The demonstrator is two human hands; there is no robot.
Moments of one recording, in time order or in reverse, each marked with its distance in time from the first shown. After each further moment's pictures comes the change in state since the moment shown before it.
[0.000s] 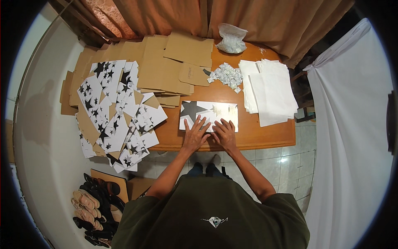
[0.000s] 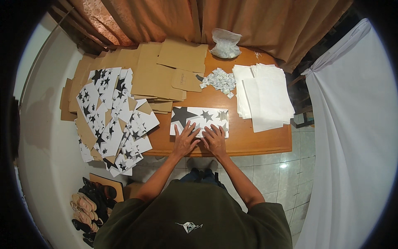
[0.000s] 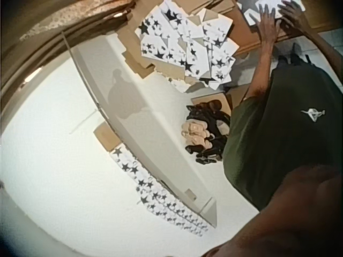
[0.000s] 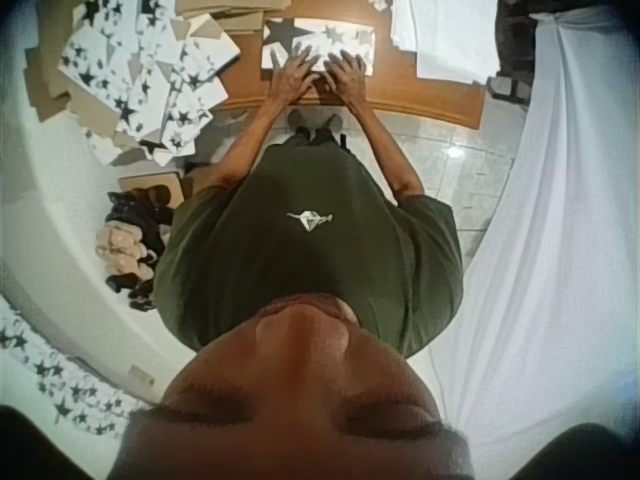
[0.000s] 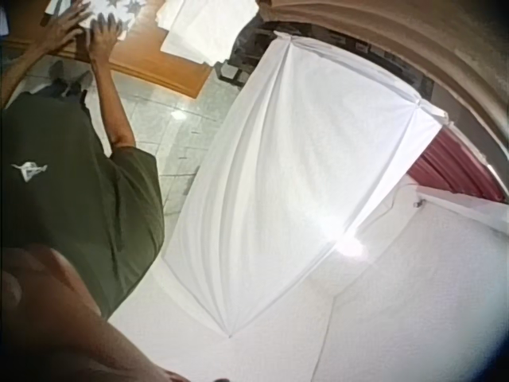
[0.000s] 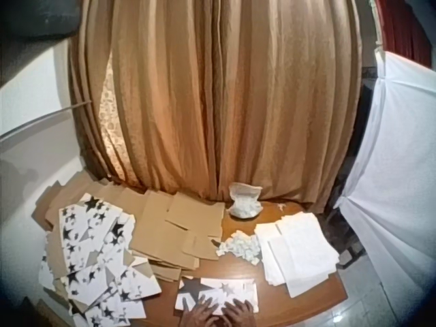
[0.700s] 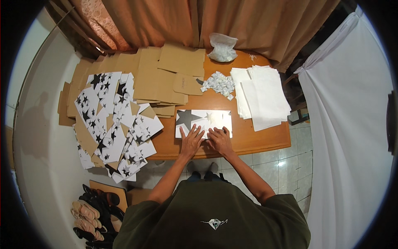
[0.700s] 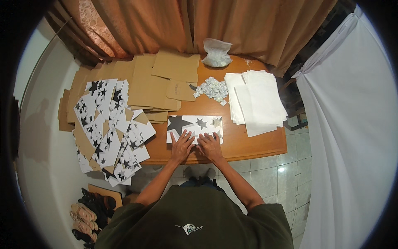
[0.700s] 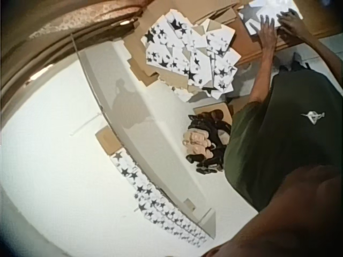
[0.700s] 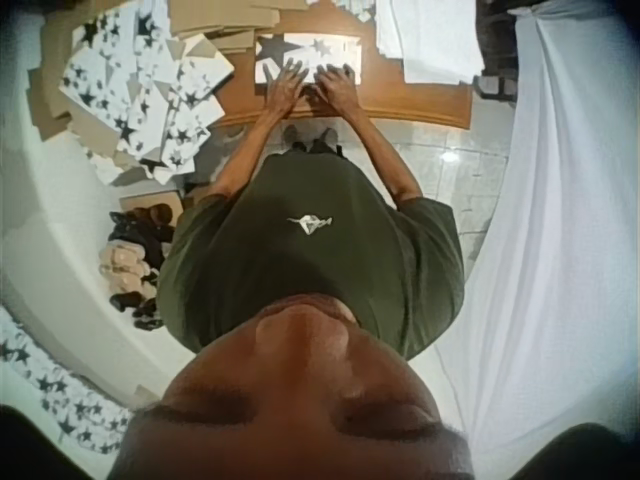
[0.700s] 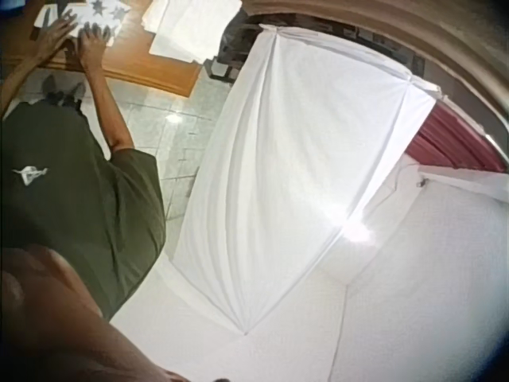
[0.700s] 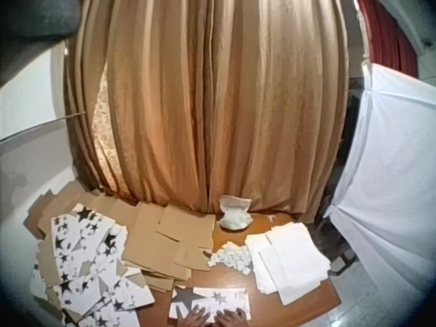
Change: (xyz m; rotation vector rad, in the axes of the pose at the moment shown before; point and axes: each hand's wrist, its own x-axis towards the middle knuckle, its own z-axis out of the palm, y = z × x) left_hand 0.000 -0.012 0.015 -0.007 0.033 0.013; right_hand 0.002 0.005 -0.001 -0.116 -0.229 -0.044
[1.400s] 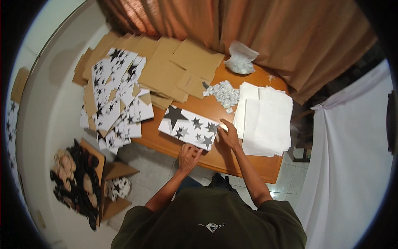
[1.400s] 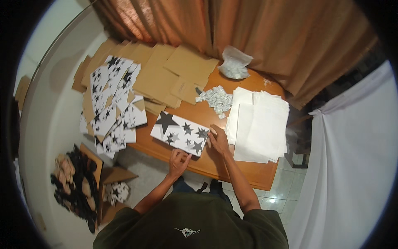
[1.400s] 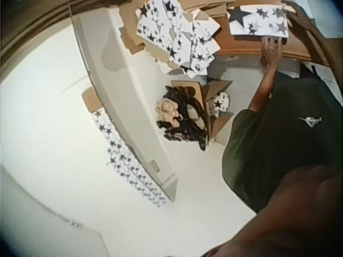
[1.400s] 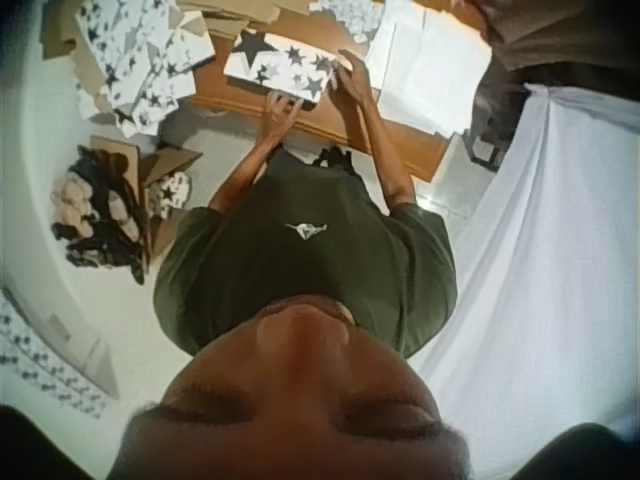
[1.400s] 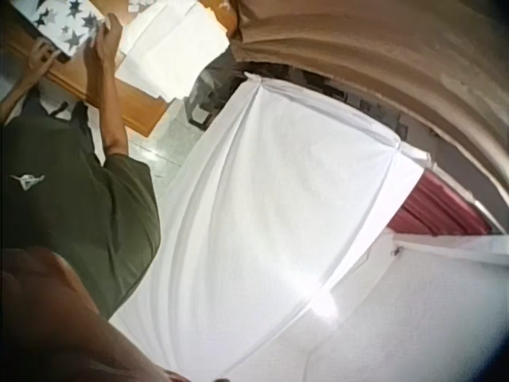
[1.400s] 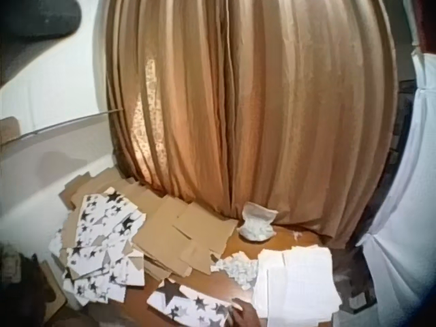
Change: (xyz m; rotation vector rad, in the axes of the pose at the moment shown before) left_hand 0.019 0.153 0.042 -0.136 0.343 -0.410; right_hand 0.045 0.173 -0.038 0.716 -0.109 0.223
